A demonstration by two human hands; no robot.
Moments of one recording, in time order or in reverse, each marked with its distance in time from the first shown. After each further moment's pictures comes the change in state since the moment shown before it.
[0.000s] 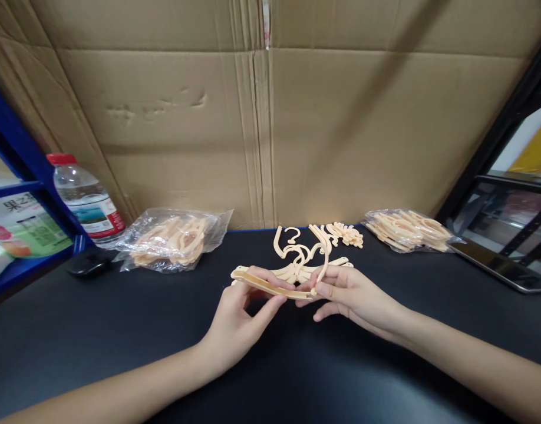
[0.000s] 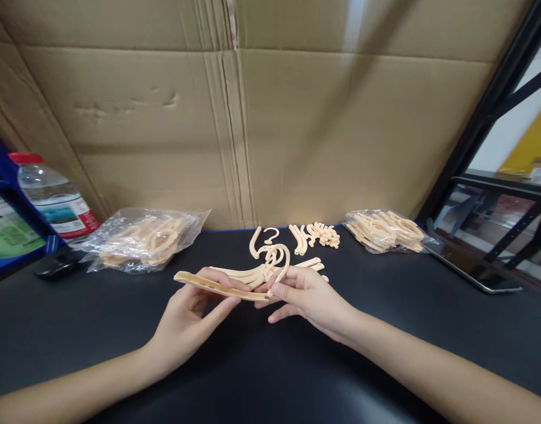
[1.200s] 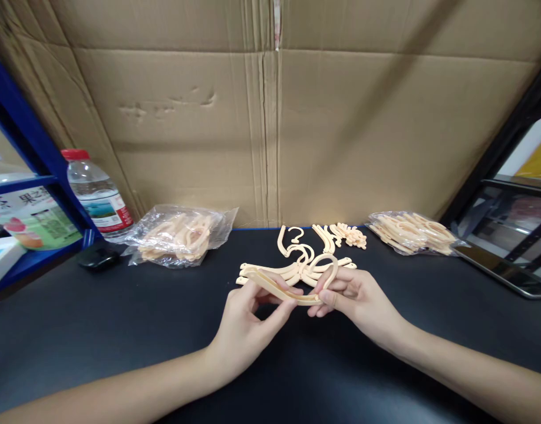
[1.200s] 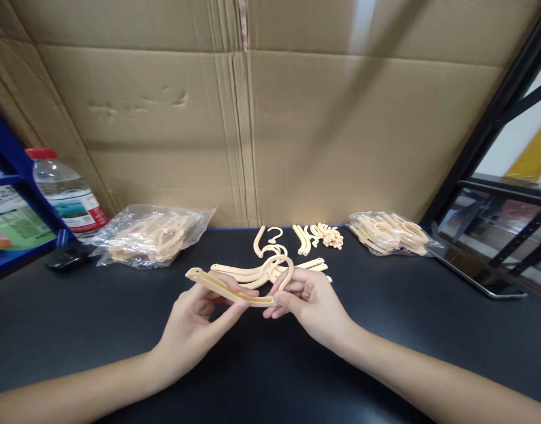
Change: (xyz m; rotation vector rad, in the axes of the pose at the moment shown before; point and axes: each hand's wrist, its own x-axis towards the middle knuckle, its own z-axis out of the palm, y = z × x) left_hand -0.009 0.009 0.007 -0.042 0.061 -0.106; right_hand -0.005 0.006 0.014 -0.177 0.148 -0.150
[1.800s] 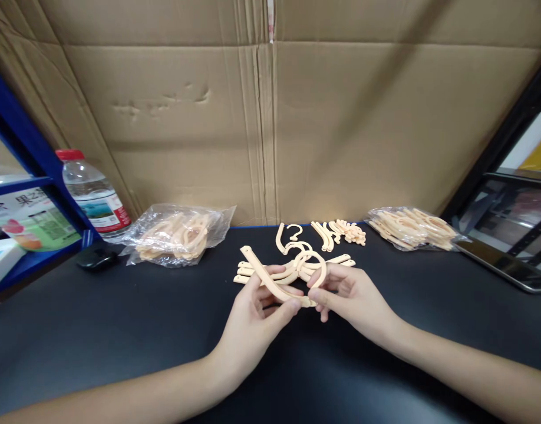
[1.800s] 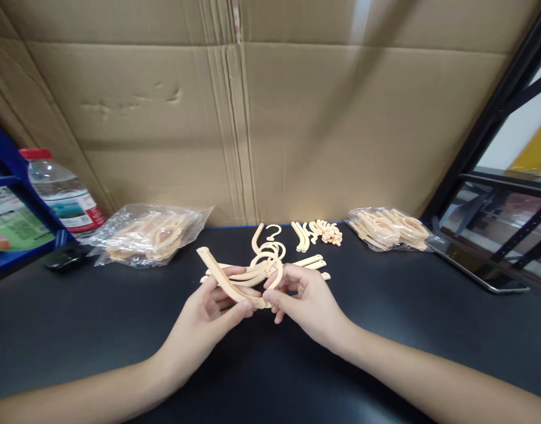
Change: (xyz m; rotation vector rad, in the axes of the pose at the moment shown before) left_hand 0.000 0.003 0.014 -0.335 0.009 -0.371; right_hand 0.002 0.006 0.003 -0.018 0.037 -0.076
